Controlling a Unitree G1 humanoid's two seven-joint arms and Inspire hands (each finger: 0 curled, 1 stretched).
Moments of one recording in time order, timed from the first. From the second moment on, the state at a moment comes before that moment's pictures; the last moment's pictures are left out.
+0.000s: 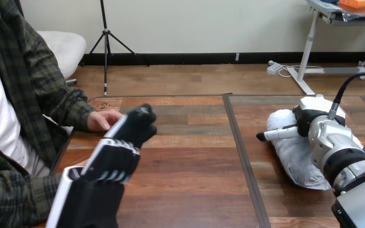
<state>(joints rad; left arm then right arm) 0.49 0.14 -0.18 -0.15 -0.38 -0.94 -0.48 -0.98 -0.34 0.48 1.38 -0.69 0.23 0.07</state>
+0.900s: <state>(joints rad) 0.50 0.15 -0.19 -0.17 -0.43 -0.97 -0.48 -0.95 -0.34 0.51 1.39 -0.72 0.23 0.06</state>
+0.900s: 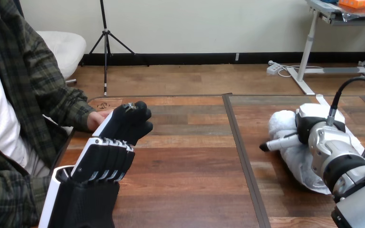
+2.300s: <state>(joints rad) 0.50 0.17 -0.17 -0.20 -0.48 -0.94 -0.51 -0.93 -0.33 0.38 1.39 -0.59 0.17 -0.09</state>
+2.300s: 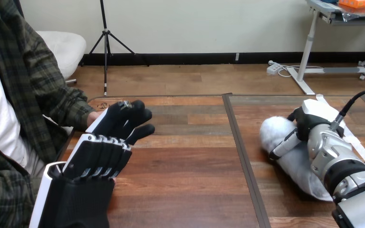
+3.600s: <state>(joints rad) 0.49 0.18 -0.15 -0.21 -0.48 -0.92 -0.52 -0.91 -0.28 0.22 1.38 -0.40 0.02 0.03</state>
